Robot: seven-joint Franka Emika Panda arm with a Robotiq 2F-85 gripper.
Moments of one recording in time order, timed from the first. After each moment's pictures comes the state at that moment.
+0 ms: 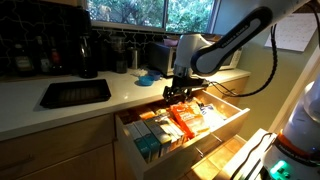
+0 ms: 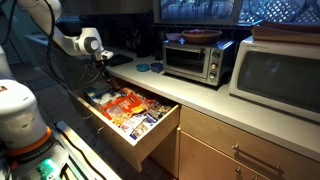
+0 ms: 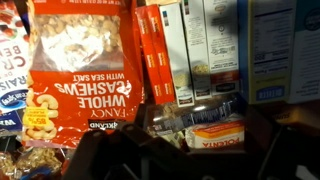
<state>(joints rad) 0.14 0.02 0.33 -2.43 -0.12 2.53 0.81</state>
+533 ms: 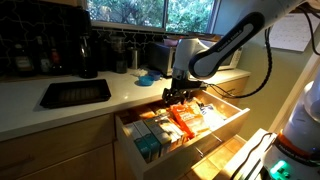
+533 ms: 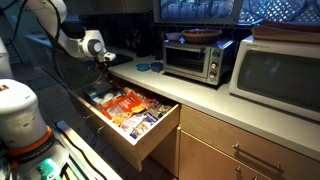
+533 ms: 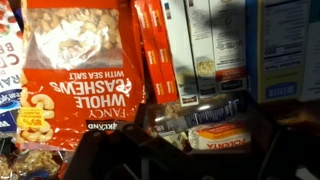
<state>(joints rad) 0.17 0.07 0.28 -2.41 -0.14 2.55 0.82</state>
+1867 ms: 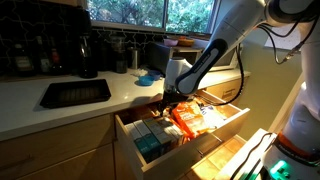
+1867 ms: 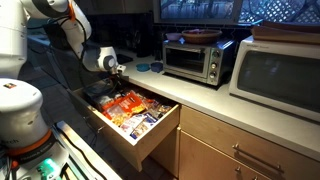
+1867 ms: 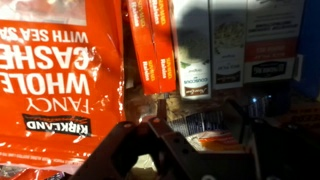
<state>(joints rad) 0.32 0.40 0.06 -2.24 -0.17 2.74 0.70</state>
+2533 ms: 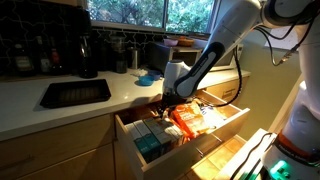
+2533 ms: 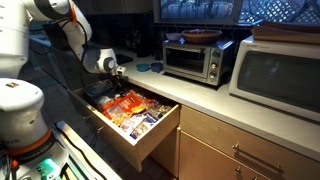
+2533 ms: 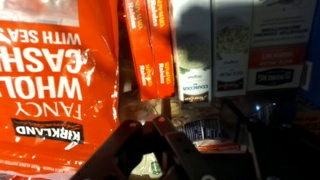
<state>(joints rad) 0.37 0.44 0.02 -2.22 -0.17 2.75 0.70</state>
